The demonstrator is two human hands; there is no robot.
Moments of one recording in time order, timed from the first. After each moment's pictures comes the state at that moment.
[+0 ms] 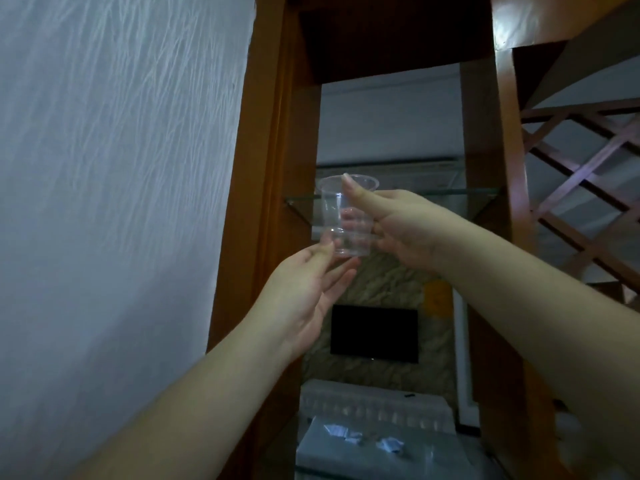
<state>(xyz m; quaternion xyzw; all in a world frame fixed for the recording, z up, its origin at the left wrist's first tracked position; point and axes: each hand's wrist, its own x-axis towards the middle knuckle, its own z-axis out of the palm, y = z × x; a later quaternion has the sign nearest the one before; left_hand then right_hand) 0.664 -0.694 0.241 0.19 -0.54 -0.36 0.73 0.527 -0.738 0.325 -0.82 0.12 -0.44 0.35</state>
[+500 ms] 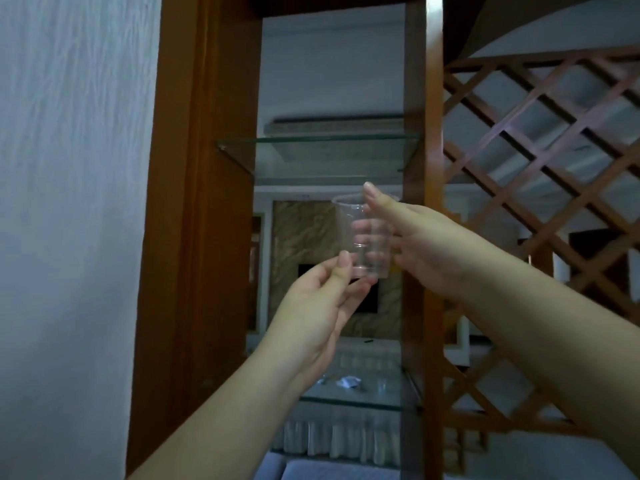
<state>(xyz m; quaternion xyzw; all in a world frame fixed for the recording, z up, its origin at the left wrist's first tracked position) 0.552 -0.710 0.158 0.22 -0.54 -0.39 0.71 0.415 -0.759 0.239 -0.78 0.19 -0.46 0.37</state>
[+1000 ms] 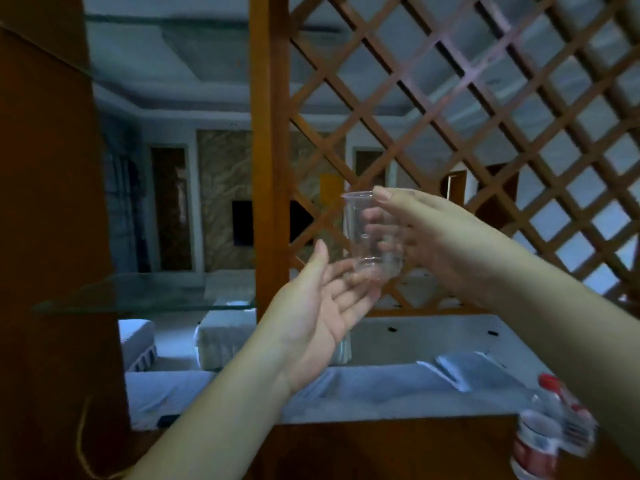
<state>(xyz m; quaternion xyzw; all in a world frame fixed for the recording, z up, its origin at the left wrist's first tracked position) 0.350 -0.714 0.084 0.20 -0.41 -0.64 0.61 0.190 -0.748 0.148 -0.74 0.28 -0.49 0.37</state>
